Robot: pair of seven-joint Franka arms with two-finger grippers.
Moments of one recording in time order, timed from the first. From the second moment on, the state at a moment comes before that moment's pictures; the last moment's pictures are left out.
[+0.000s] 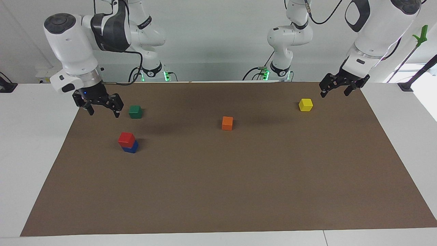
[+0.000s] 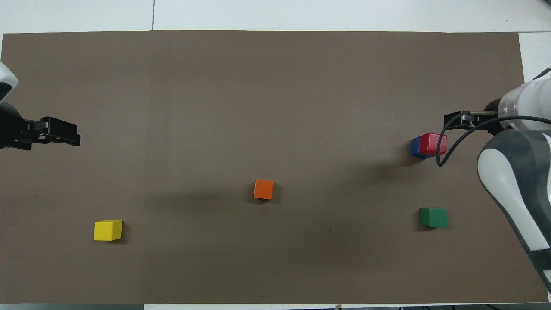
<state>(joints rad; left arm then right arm) 0.05 -0.03 -0.11 -1.65 -0.01 1.58 -0.06 -0.10 -0.03 0.08 -1.76 -0.07 1.78 0.10</state>
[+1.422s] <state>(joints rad) 0.05 -0.03 -0.10 -1.65 -0.01 1.59 -0.06 0.06 -0.03 -0.14 -1.56 -0.04 1.47 -0.07</state>
